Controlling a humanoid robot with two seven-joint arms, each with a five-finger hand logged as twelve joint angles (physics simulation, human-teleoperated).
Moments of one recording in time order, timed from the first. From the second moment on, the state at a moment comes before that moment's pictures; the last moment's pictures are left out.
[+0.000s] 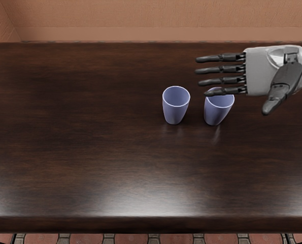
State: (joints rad) left arm -0.04 0.00 0.39 -0.18 0.41 0.17 0.45; right arm 1.29 -1.14 0.27 1.57 0.55 0.61 -0.61
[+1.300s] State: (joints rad) left arm -0.08 0.00 0.39 -0.18 0.41 0.17 0.45; right arm 1.88 -0.28 -0.46 1.08 -0.08 0.24 -0.61
